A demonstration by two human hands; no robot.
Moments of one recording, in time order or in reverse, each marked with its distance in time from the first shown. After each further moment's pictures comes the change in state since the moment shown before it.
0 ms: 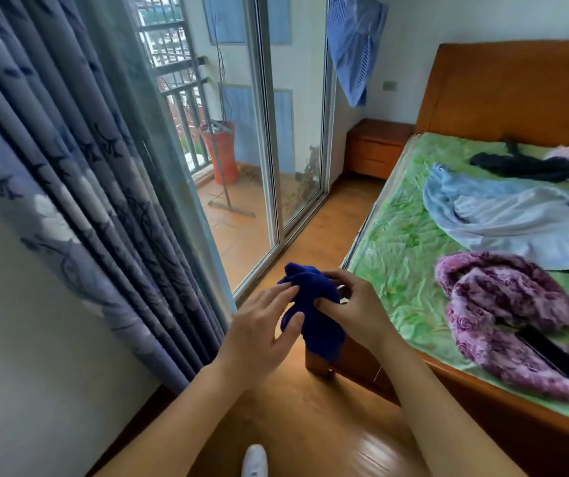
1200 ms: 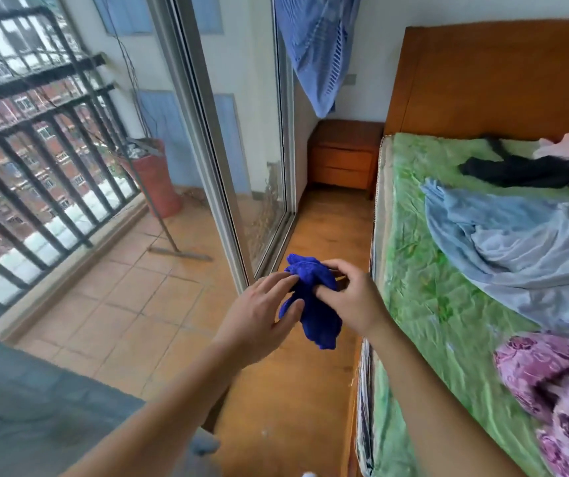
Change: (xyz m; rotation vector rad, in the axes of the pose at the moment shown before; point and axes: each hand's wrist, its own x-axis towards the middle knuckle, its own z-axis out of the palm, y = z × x) left_hand 0.513 -0.335 0.068 -0.066 -0.229 0.119; right_hand 0.541 0.118 -0.012 -0.040 0.279 0.201
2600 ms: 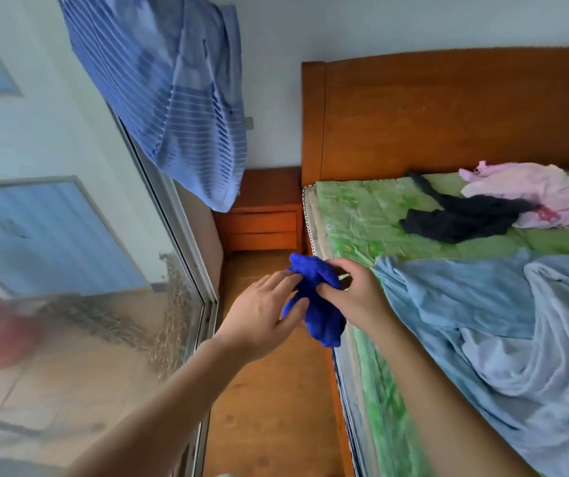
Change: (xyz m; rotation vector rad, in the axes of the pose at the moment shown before) left_hand 0.702 -0.150 0.121 -0.003 -0.229 0.335; right_hand 0.620 0.095 -0.205 -0.089 0.357 0.115
